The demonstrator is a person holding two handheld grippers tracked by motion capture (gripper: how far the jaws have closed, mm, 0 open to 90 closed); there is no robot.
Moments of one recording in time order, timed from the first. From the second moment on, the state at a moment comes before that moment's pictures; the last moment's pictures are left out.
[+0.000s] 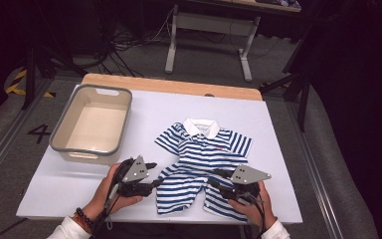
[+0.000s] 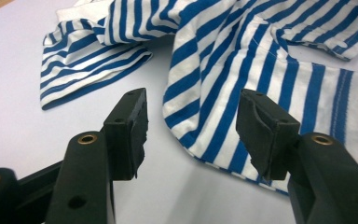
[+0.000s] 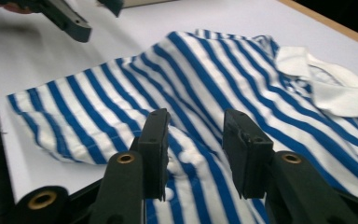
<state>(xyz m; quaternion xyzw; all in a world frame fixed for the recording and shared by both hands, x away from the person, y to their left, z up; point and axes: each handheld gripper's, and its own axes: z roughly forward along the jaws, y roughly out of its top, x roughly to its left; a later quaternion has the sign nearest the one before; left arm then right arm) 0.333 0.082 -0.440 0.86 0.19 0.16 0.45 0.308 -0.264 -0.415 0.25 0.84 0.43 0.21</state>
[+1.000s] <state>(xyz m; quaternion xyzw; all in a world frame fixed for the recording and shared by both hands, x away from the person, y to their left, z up) 0.339 0.086 -0.451 0.85 0.20 0.18 0.46 0.325 -0.308 -0.420 0.31 0.80 0.44 0.27</state>
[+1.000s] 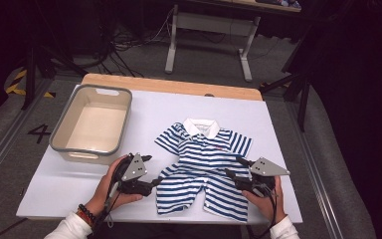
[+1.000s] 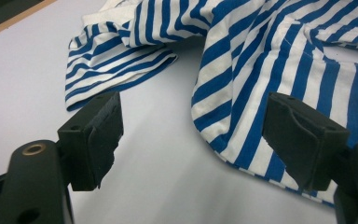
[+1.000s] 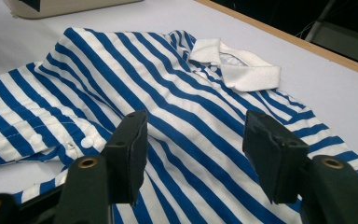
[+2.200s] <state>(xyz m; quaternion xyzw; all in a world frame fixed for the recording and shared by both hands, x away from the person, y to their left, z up) 0.477 0.029 -0.456 0.85 0.34 0.16 0.38 0.443 -0.367 -0.416 0.42 0.78 0.37 0.28</state>
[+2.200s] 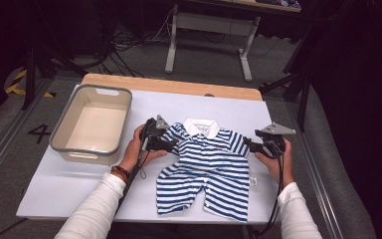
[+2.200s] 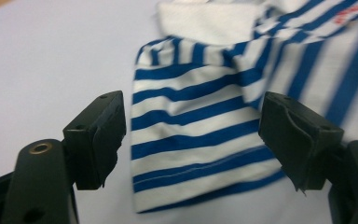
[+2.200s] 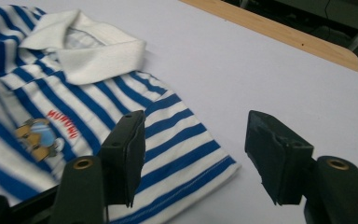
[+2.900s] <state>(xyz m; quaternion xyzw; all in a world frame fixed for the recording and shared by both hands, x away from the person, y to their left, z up) 0.492 0.020 -0.450 0.88 0.33 0.17 0.31 0.496 -0.354 -0.445 0.46 0.81 0.32 0.20</state>
